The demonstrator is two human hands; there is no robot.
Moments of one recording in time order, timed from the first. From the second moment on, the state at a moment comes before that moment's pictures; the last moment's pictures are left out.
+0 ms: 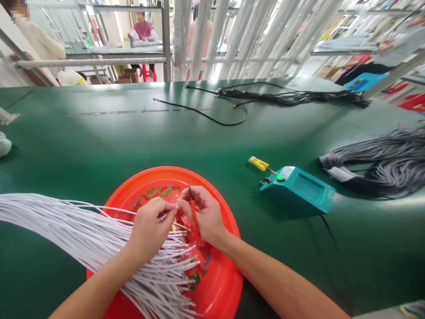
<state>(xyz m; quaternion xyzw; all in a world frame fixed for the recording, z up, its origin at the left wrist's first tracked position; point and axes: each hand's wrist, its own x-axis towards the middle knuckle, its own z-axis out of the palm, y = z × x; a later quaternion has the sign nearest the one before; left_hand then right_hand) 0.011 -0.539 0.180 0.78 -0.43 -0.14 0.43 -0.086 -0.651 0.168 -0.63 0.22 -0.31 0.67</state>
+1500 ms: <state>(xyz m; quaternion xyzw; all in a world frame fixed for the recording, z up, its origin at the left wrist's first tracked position) 0.011 -0.537 0.181 0.78 -0.42 -0.15 0.44 -0.088 -0.654 0.167 -0.65 0.19 -0.29 0.67</state>
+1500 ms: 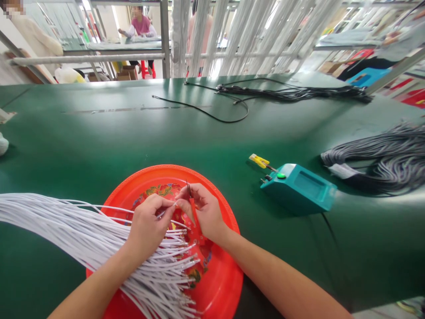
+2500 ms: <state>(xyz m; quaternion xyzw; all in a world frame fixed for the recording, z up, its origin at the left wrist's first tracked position) 0.014 -0.538 0.183 0.79 -0.30 -0.16 0.52 -0.088 -0.658 0.160 -0.75 0.19 -0.21 0.60</state>
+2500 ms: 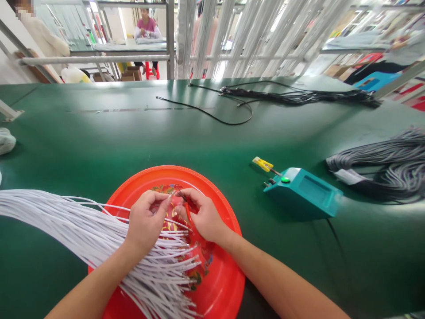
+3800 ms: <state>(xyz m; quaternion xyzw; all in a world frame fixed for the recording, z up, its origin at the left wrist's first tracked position) 0.012 -0.540 0.186 0.80 -0.34 -0.12 0.48 -0.088 -0.656 0.162 -0.73 0.23 -0.23 0.60</state>
